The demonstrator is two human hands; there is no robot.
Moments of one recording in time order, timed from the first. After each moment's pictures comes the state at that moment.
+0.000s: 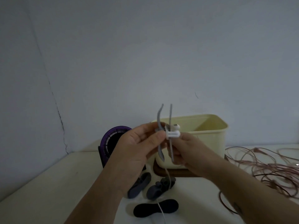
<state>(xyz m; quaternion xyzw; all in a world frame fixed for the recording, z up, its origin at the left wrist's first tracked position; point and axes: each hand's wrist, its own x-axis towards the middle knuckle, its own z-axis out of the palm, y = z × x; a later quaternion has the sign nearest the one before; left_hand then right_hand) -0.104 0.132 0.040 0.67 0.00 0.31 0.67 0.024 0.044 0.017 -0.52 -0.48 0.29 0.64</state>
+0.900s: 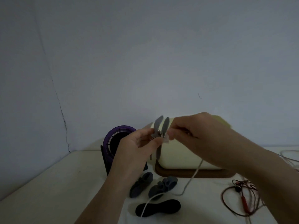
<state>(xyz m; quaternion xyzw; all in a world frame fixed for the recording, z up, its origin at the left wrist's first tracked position) -0.100 0.141 0.028 0.75 0.14 0.39 0.52 0.003 0.003 0.073 -0.72 -0.61 -0.15 0.30</state>
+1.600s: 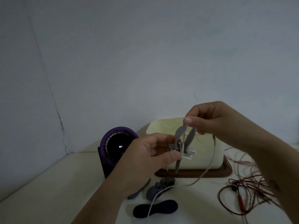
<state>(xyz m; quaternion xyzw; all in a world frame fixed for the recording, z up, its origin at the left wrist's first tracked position) -0.104 0.123 0.034 0.78 0.00 0.26 0.57 0.061 -0.005 0.068 -0.58 -0.61 0.06 0.54</state>
